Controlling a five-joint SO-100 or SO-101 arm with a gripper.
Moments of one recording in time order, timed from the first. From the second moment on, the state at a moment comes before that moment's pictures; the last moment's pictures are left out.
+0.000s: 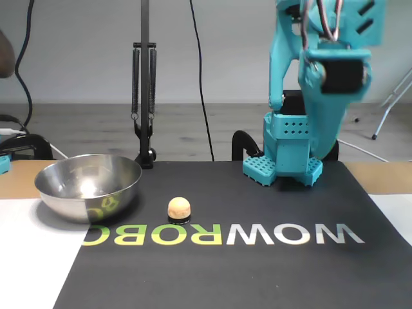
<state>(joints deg) 0.8 101.1 91.2 92.8 -13.5</state>
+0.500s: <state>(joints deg) 7.8 93.9 85.0 94.3 -45.1</state>
